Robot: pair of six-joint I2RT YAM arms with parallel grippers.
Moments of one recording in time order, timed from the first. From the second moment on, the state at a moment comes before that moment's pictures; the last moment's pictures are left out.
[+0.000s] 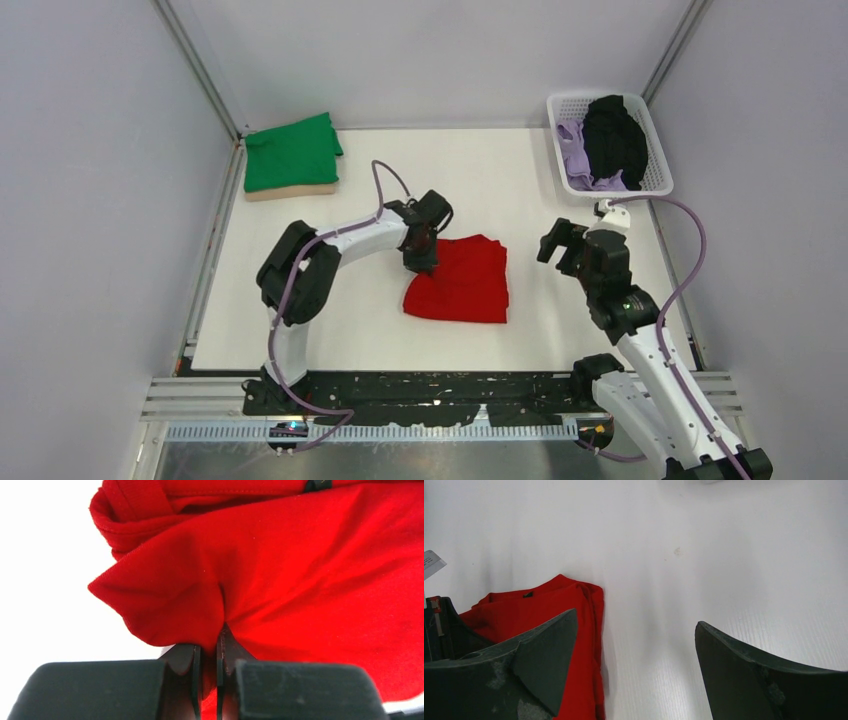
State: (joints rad) left arm -0.72 1.96 1.37 -0.65 -0.01 -0.69; right arm 0.23 0.68 0.59 -0.37 0.22 0.42
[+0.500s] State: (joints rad) left arm -0.71 1.99 1.68 -0.95 -0.46 -0.48; right arm 0.23 0.67 0.56 -0.36 0.27 0.41
